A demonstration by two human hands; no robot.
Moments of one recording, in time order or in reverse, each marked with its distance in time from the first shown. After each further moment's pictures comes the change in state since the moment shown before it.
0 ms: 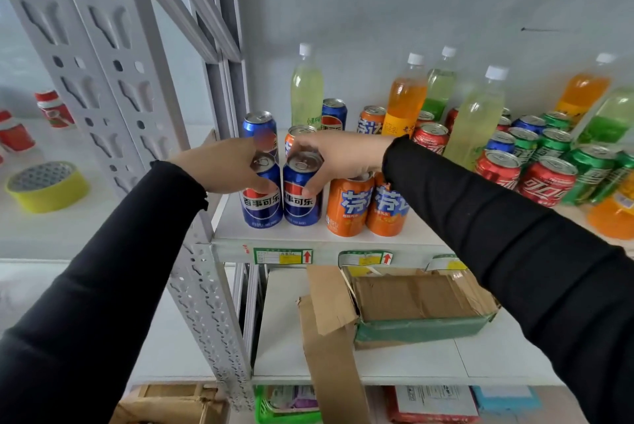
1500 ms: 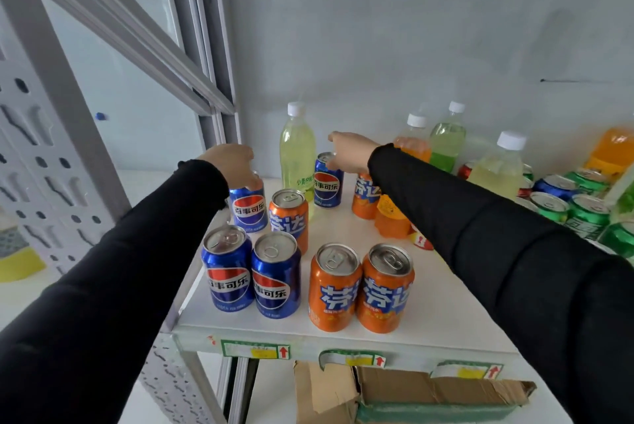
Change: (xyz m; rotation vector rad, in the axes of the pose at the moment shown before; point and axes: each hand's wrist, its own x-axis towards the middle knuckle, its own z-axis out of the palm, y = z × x) left_hand 0.143 -0.007 -0.040 0.118 0.158 -0.224; right_hand 0.097 0.101 -0.085 -0.195 0.205 0.325
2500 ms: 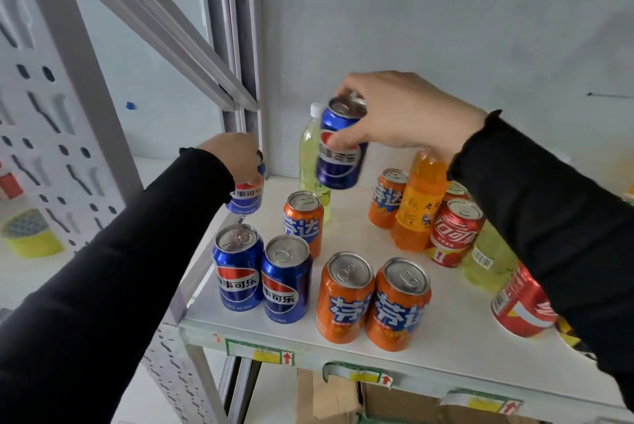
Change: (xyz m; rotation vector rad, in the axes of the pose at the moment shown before) left_hand -0.018 -0.008 -0.016 -0.003 0.056 -0.042; right_hand -0.100 -0.045 -0.094 -0.075 0.220 -0.274
